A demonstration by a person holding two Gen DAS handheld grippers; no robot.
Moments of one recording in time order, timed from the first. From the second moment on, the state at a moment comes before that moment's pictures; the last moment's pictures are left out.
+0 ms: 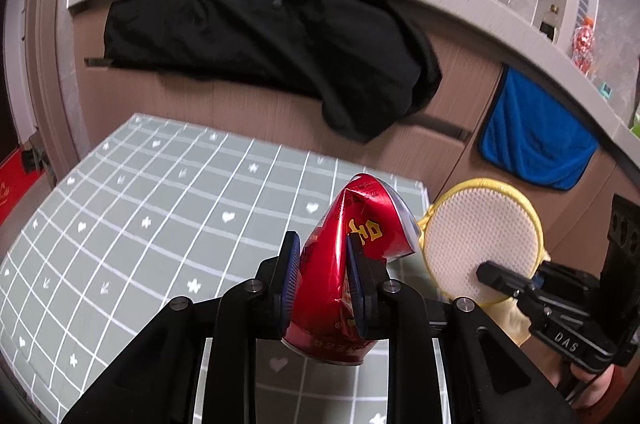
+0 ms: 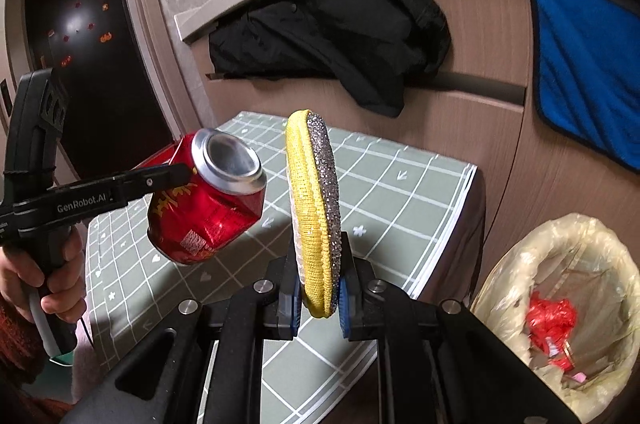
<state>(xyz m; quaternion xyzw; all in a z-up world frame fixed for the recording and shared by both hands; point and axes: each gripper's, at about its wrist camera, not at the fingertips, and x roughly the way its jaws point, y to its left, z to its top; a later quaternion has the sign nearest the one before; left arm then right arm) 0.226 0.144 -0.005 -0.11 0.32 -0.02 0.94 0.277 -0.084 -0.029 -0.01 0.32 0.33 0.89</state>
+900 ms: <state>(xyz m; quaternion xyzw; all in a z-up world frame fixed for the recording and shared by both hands) 0.293 -0.084 0.029 -0.08 0.29 -0.21 0.93 0.262 -0.305 0.014 0.05 0.25 0.11 0.96</state>
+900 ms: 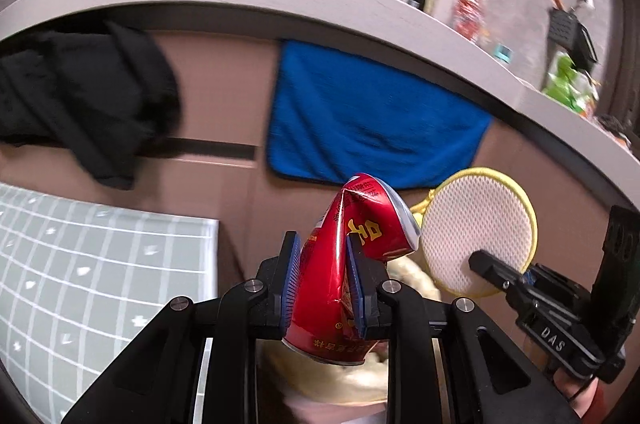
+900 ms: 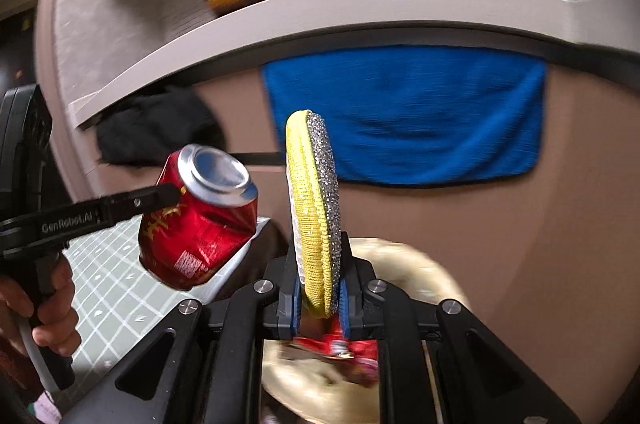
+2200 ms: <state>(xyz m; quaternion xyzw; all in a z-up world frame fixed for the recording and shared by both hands) 0.330 -0.141 -0.033 -0.06 0.36 -0.22 0.91 0.284 -0.347 -0.046 0.09 0.31 0.07 0.94</state>
